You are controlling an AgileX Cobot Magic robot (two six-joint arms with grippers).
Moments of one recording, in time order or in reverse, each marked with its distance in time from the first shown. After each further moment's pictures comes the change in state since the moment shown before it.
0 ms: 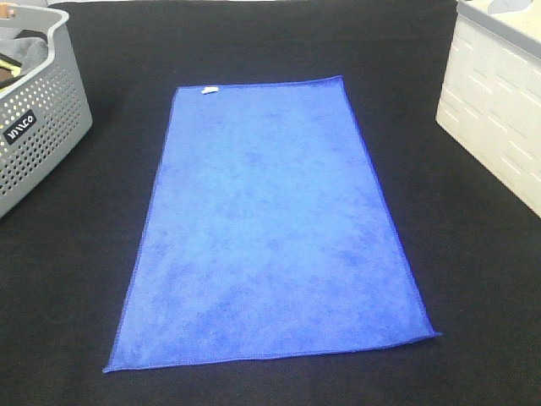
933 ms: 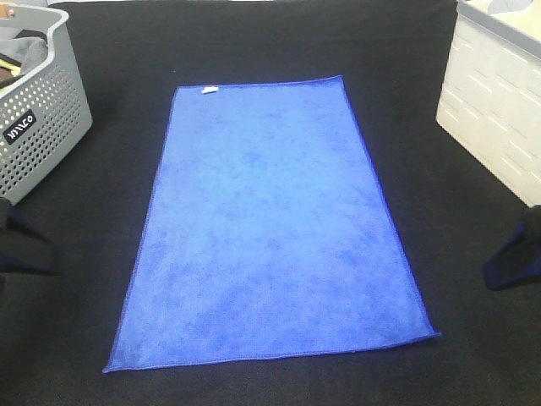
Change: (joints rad) left arm 0.000 0.962 0.000 -0.525 -0.134 0.396; right arm 0.000 0.858 -0.018 0.324 -0.183 -0.258
